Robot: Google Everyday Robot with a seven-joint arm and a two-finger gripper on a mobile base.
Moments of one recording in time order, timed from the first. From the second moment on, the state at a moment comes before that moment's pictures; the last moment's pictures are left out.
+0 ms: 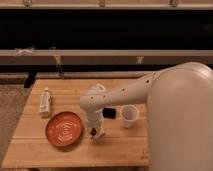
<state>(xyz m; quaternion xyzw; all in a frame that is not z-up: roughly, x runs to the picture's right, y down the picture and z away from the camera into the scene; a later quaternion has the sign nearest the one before) -0.065 0.232 0.763 -0.32 0.25 0.62 0.67</state>
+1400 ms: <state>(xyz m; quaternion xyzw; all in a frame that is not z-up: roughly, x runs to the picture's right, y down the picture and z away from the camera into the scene) -0.074 0.230 0.770 -0.33 0.24 0.62 0.67</state>
